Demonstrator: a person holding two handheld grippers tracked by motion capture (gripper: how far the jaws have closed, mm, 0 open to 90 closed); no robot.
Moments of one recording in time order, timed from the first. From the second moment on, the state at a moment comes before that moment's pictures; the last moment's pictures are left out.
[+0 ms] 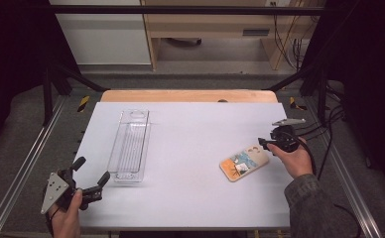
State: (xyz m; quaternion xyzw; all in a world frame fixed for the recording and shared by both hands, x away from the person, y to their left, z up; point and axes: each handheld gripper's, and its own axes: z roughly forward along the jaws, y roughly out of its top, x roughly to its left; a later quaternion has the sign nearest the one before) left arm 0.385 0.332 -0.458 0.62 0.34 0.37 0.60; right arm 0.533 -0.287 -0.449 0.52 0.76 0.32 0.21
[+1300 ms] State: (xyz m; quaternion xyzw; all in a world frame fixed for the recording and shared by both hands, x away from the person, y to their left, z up) left arm 0.385 0.330 -0.458 0.63 0.33 0.36 0.60; right arm 0.536 -0.294 -0.488 0.52 0.79 0.28 0.18
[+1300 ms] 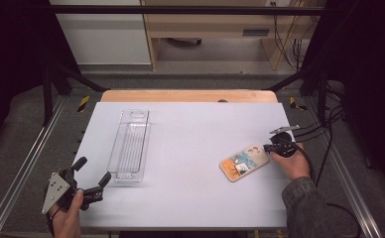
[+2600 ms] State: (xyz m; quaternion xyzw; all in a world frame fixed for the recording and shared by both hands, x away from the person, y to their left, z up) left arm 0.385 0.330 -0.458 0.63 0.33 0.36 0.60; right arm 0.508 -0.232 -0.491 0.44 0.83 0.32 0.14
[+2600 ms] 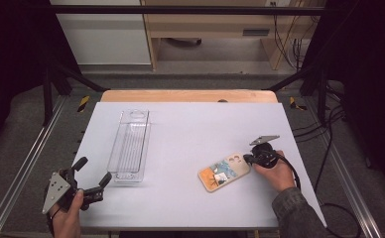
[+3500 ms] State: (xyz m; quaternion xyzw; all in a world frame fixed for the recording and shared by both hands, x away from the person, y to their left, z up) left arm 0.386 0.330 -0.459 0.63 0.33 0.36 0.60; right arm 0.490 -0.173 -0.490 0.38 0.85 0.34 0.11
